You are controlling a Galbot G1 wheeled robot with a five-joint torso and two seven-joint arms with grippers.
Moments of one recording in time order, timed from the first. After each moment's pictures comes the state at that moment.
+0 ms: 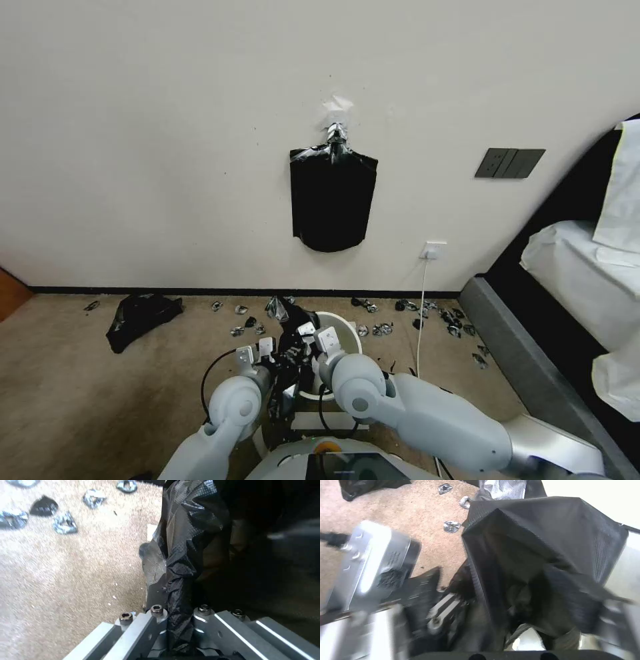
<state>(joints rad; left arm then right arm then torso) 1.43 -1.19 -0.22 -2.10 -0.86 0.60 -0.56 -0.65 1.08 -0.61 2.12 1.20 -0.67 0.94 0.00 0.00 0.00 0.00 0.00</state>
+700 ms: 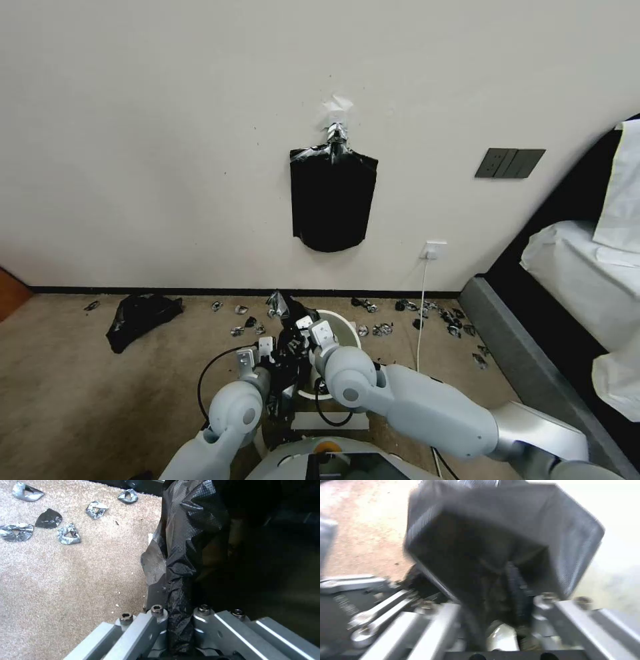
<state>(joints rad) 1.45 -1.18 -0.23 -2.11 -0.81 0.57 -0.52 -0.62 1.07 -0.63 2.08 1.14 -0.70 0.93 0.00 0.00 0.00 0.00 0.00</state>
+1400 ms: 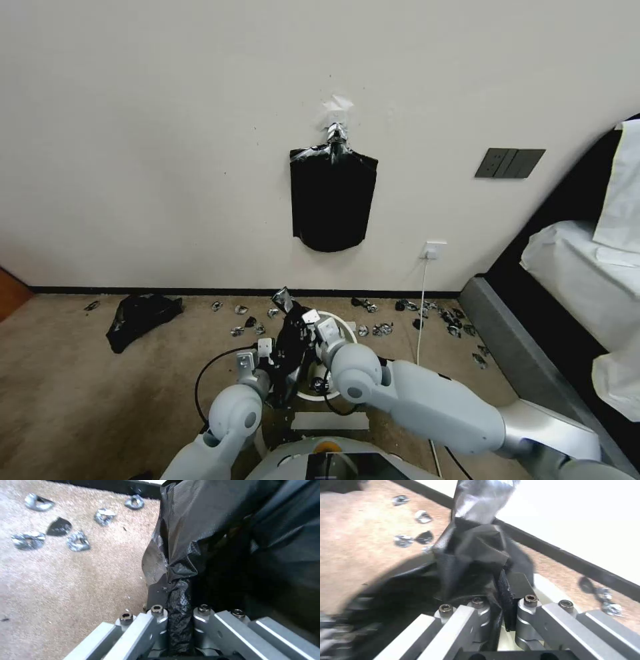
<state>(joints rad) 1.48 -1.19 -0.25 -2.10 -0.73 0.54 -0.46 -0.60 1.01 -0.57 2.06 1.08 -0.67 0.88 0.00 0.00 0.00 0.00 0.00</state>
